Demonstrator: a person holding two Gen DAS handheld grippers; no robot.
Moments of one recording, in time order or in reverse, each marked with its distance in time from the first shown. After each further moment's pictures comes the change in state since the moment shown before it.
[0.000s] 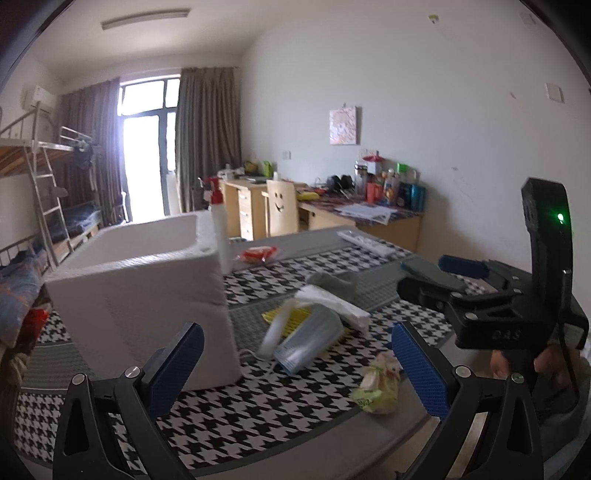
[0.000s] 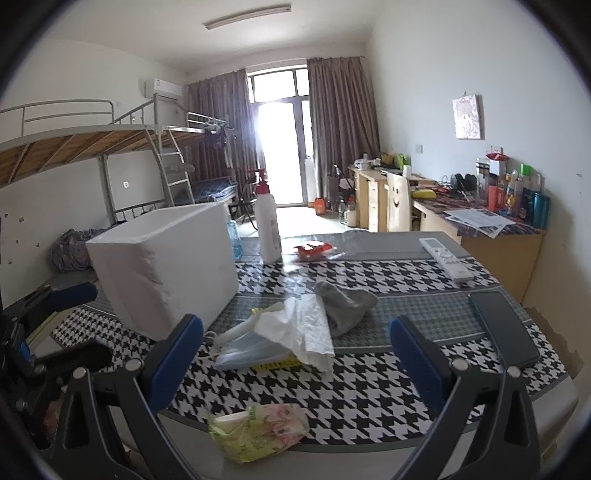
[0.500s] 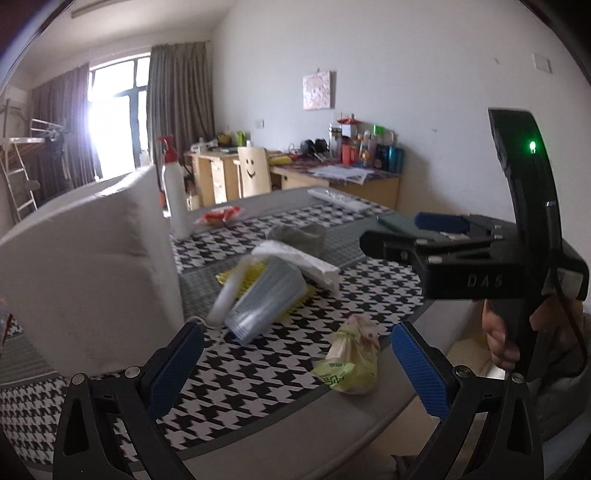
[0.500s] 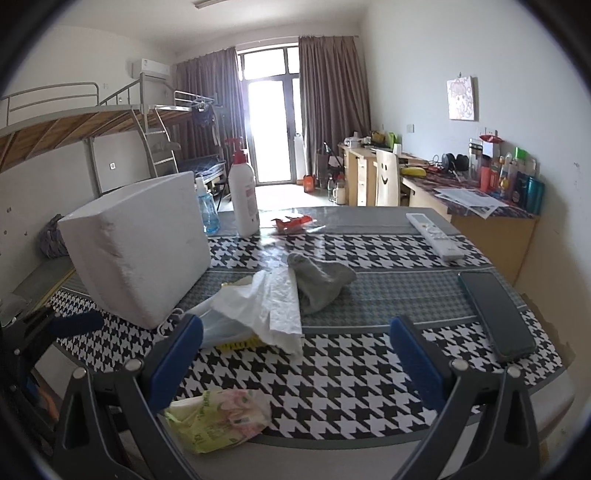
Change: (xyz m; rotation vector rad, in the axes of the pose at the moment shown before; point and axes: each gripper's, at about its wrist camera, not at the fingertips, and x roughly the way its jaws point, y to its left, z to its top) left arm 0.042 -0.031 -0.028 0.049 0.129 -0.077; right arm 0.022 -0.025 -0.011 -0.004 0.089 -0.040
